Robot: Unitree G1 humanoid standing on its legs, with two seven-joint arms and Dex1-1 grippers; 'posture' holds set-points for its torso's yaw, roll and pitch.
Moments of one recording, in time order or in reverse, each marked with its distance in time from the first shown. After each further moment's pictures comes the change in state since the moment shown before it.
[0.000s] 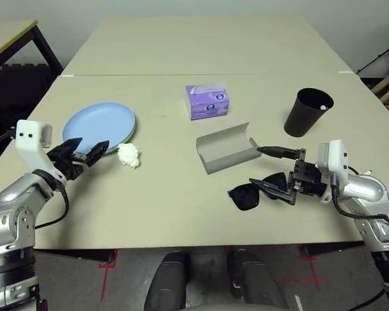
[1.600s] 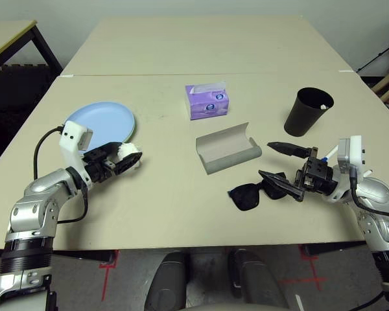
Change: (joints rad) left arm -0.106 0.008 -0.170 0.173 0.055 -0.099 -0.207; right arm 0.016 0.038 -0.086 0.056 0.100 0.003 0.030
